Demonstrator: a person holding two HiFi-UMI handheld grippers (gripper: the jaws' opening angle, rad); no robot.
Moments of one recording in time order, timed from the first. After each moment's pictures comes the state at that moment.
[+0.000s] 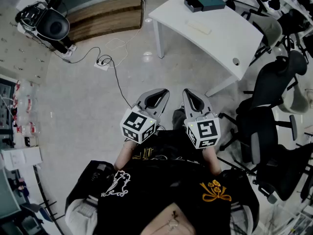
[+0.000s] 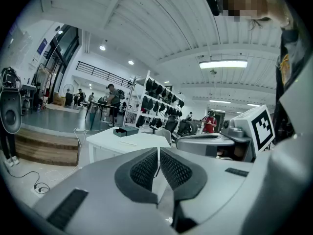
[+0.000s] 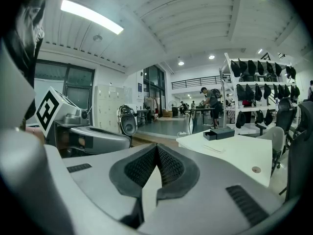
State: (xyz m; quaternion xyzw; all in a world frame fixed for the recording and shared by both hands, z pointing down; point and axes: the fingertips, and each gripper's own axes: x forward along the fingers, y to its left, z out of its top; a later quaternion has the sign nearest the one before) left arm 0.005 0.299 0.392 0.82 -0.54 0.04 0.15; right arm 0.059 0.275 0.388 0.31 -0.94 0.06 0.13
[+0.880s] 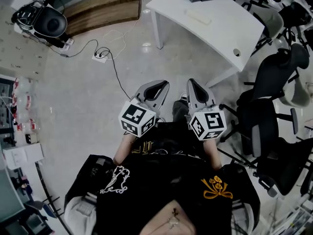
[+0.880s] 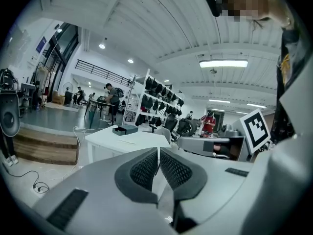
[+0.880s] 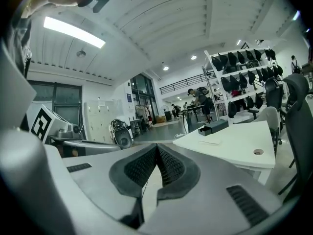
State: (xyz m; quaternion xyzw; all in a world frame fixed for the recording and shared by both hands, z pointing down) left arm 0.004 0.290 0.395 0.83 -0.54 0.05 0.15; right arm 0.074 0.254 0.394 0.34 -0.93 0.14 0.05
